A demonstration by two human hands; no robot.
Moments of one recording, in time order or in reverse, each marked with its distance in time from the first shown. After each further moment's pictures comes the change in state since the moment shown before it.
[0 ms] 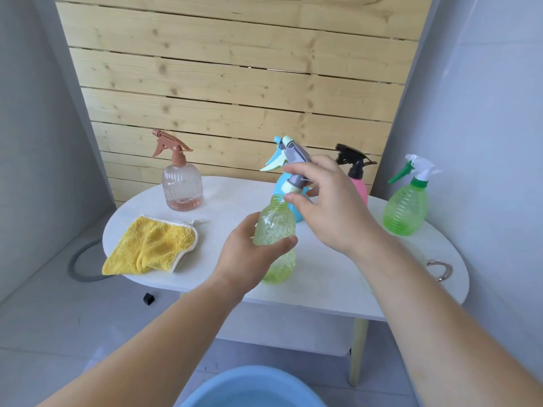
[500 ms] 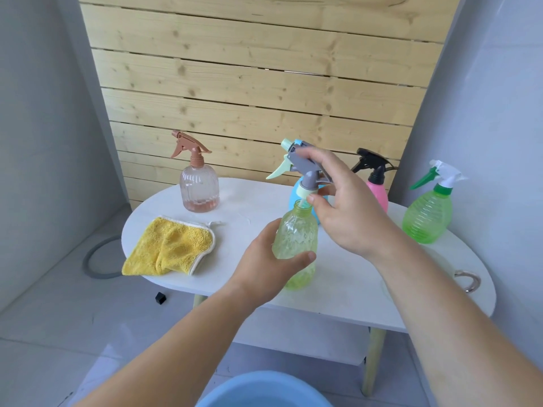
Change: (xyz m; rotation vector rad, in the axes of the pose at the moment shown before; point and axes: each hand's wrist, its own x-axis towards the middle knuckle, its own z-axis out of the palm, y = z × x) left_hand -0.001 -0.009 -0.008 0.079 -0.095 0.071; right_hand 0.006 -0.012 0.007 0.101 -0.079 -0.028
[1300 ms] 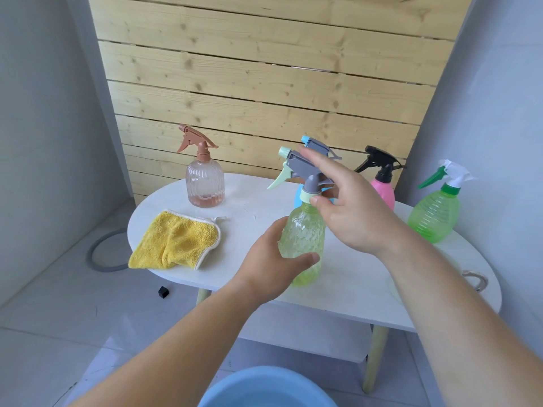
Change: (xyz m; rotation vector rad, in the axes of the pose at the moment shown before) left_hand -0.001 -0.002 -0.004 0.064 -0.017 -0.005; right_hand 0.003 0.000 0.003 0.033 -0.126 0.085
